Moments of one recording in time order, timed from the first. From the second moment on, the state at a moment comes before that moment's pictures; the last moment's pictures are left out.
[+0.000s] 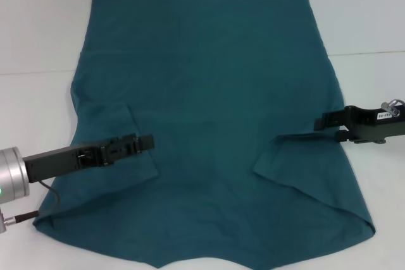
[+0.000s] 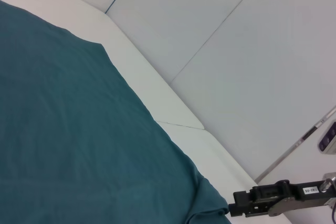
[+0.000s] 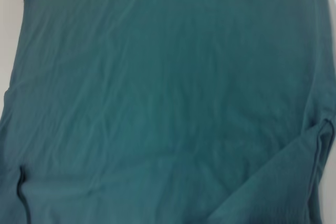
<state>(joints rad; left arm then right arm) -0.55 -2.13 0.61 0.67 2.00 1.47 -1.87 0.68 1.93 -0.71 -0.58 -2.35 -1.15 2.60</state>
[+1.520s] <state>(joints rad) -0.49 -2.08 0.47 0.70 2.14 1.45 -2.39 0.69 1.94 -0.69 -0.66 -2.18 -1.44 2.45</state>
